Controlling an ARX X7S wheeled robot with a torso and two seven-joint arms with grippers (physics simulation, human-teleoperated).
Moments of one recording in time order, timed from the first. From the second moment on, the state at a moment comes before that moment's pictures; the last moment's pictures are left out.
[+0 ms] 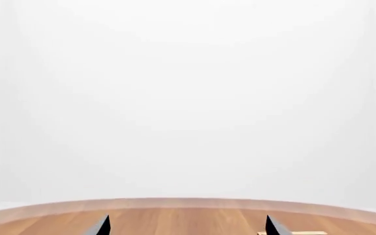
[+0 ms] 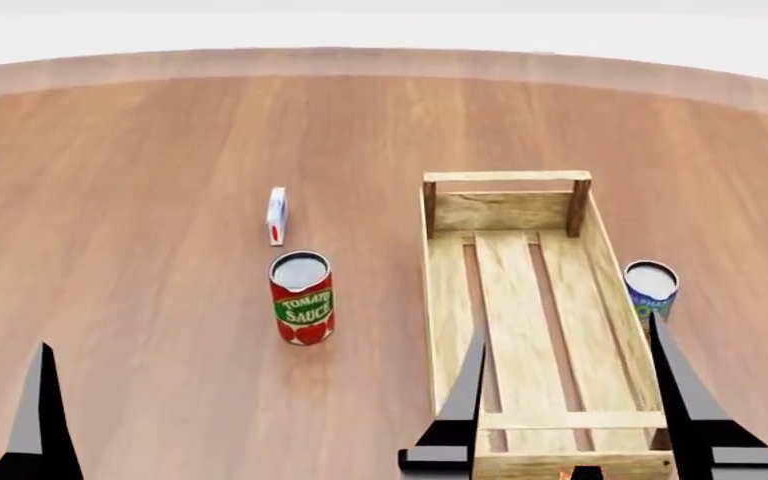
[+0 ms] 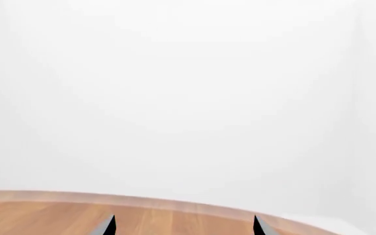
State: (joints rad) left arm 0.10 -0.19 0.07 0.85 -0.18 -0.35 -0.18; right arm 0.03 0.17 -0.12 -0.89 0.02 0.56 0.19
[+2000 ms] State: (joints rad) left arm 0.09 -0.26 0.09 0.84 -0.30 -0.36 -0.27; right arm 0.01 0.24 -0.12 -0.89 0.14 0.55 0.23
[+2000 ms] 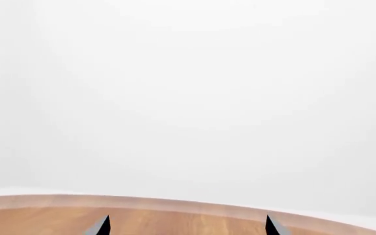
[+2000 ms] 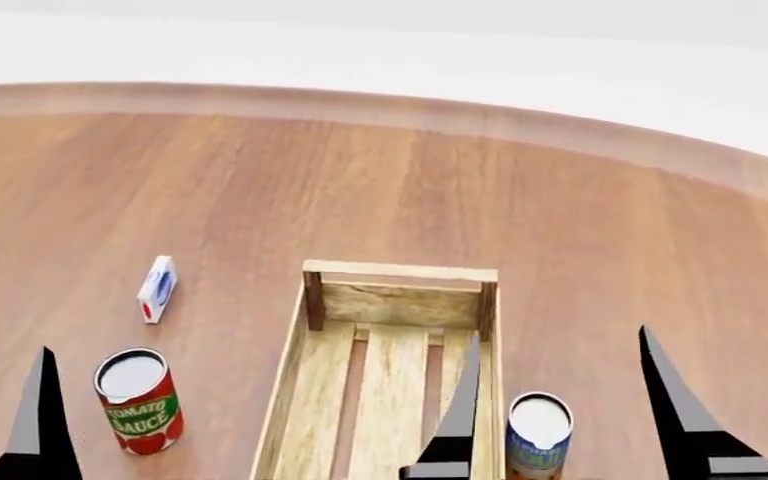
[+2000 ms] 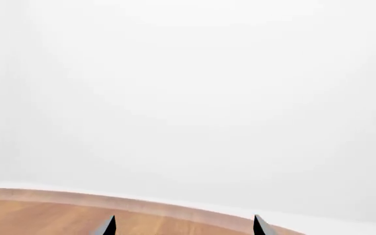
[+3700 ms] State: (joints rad) left arm 0.10 -0.31 0.17 0.81 -0.33 -0.33 -0.33; right arm -0.76 0.84 0.49 -1.04 0.65 0.42 -0.44
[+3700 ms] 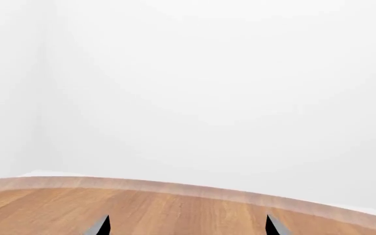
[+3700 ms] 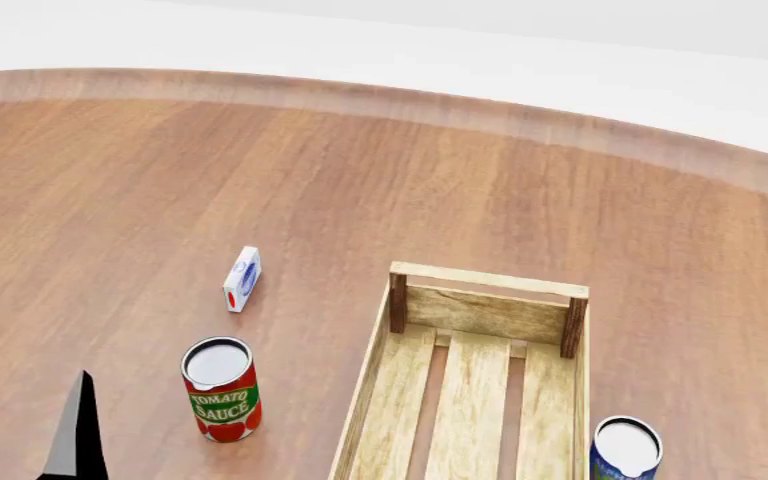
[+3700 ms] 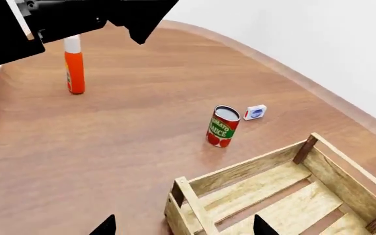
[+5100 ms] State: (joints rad) left arm 0.08 -0.35 0.17 0.79 -0.36 -0.32 -0.37; right arm 0.04 1.18 -0.28 -0.96 0.70 1.11 -0.30
